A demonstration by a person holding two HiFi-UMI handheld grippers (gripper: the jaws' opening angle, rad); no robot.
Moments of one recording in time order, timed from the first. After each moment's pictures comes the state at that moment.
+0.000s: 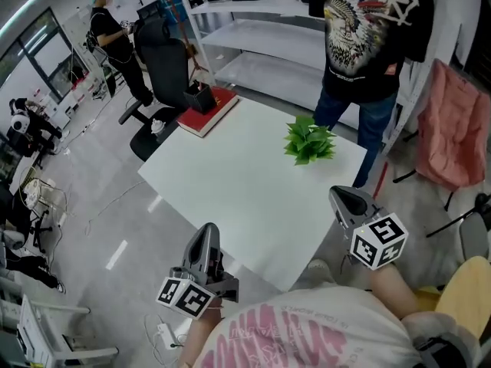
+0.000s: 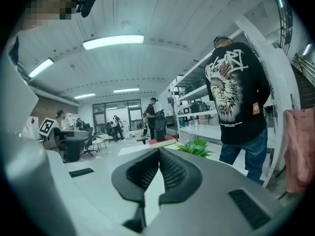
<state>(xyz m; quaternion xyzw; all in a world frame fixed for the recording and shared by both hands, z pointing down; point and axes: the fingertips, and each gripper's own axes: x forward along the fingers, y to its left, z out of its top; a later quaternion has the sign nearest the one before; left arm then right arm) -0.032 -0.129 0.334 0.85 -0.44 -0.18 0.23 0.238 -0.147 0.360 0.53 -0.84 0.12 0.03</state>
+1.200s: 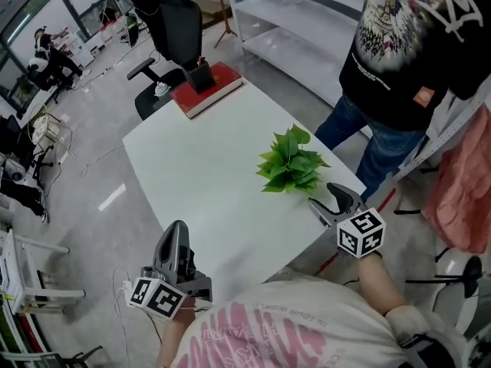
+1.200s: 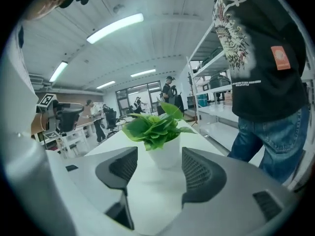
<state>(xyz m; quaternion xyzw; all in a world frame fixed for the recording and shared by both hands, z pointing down) 0.051 -0.195 0.367 0.75 -0.60 -0.17 0.23 0.344 -0.306 0.490 0.38 -0.90 0.16 0.13</state>
